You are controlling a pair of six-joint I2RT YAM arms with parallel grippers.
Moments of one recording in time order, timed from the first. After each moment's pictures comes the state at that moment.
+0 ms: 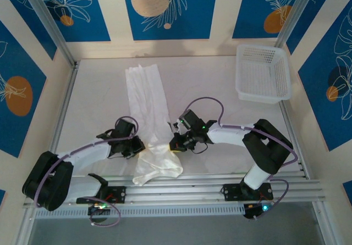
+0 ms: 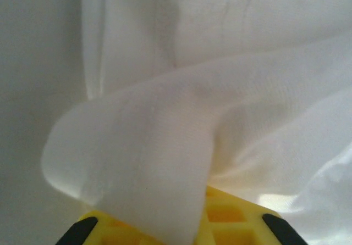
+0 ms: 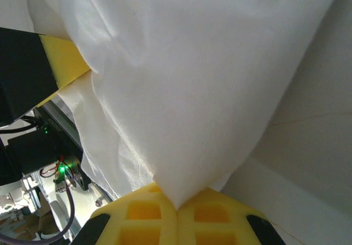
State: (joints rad) left arm -0.50 1.23 0.46 -0.35 0.26 -0.97; right arm 0.80 1.63 0.80 -0.20 -0.56 0.80
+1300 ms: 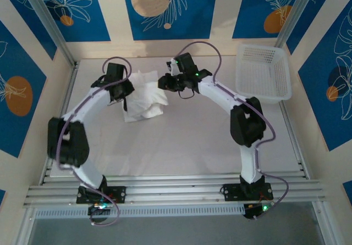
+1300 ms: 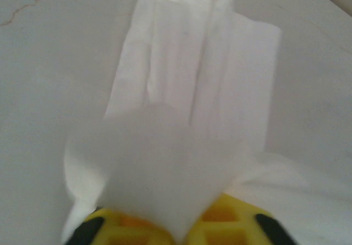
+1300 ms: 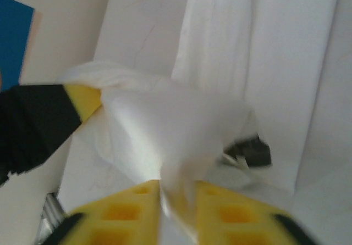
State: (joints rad) left arm -0.20 1.73 1.34 -0.51 -0.03 -0.68; right arm 0.55 2.08 1.81 -0.48 -0.47 0.55
